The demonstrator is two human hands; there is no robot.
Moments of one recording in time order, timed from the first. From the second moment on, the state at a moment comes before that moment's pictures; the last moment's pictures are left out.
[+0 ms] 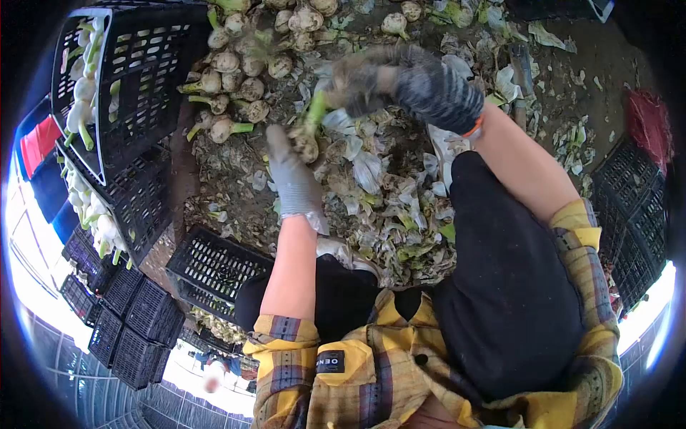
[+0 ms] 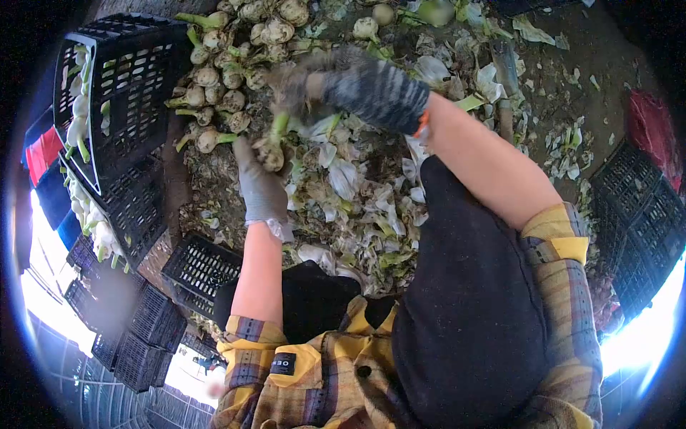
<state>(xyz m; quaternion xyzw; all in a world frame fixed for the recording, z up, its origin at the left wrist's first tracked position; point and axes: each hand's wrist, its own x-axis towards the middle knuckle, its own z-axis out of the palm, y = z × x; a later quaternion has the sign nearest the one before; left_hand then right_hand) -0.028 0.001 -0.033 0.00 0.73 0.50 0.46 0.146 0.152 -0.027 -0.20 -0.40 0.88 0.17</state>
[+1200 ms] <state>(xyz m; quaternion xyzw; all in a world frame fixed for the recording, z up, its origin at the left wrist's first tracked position) -0.008 0.005 -0.011 0.00 0.68 0.46 0.56 0.119 0.090 -0.051 -0.40 -0.64 0.65 0.07</state>
